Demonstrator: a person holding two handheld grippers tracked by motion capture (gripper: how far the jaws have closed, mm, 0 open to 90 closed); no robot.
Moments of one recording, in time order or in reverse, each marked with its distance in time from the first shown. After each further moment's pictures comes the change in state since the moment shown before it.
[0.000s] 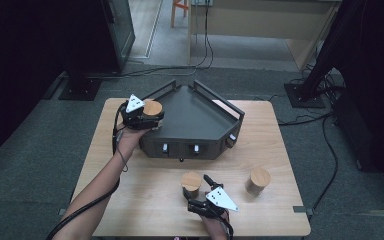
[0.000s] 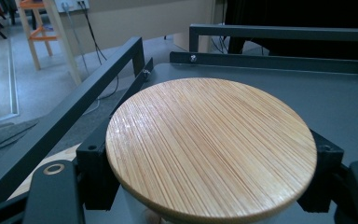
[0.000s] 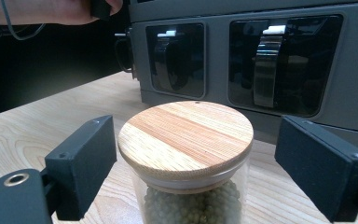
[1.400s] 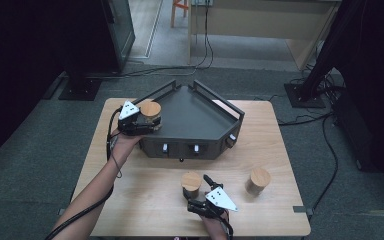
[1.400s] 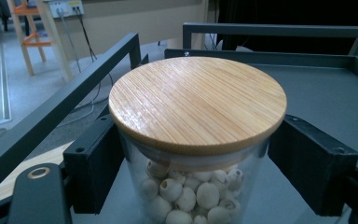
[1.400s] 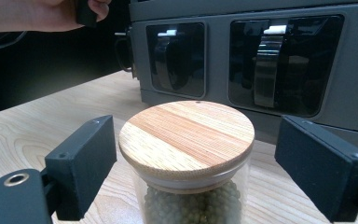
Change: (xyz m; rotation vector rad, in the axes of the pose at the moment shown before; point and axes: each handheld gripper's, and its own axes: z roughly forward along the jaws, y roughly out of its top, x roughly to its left) left arm 0.006 -0.018 -0.020 -0.025 -0.029 0.003; right arm 0.001 0.000 0.000 0.002 -0.001 -0.005
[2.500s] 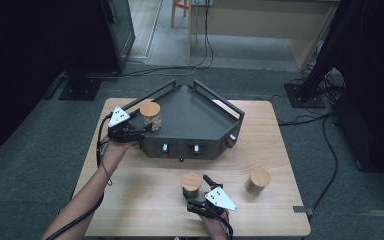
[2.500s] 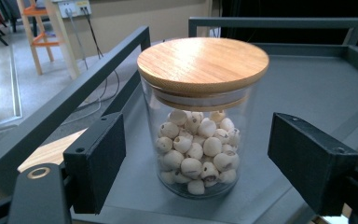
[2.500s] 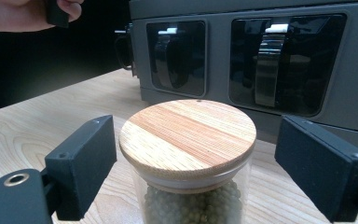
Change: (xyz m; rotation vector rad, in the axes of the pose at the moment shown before) left arm 0.000 -0.012 -0.035 -0.008 0.019 0.015; right arm 0.001 0.001 0.001 0.008 -0.001 -0.008
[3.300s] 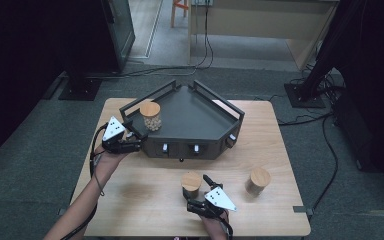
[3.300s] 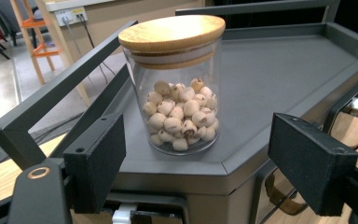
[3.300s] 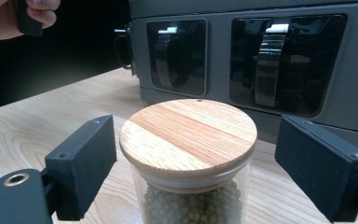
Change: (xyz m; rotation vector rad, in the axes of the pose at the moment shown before) left arm -0.011 -0.017 -0.026 0.005 -0.003 0.085; right arm 0.001 0.000 0.000 0.002 -0.003 -0.006
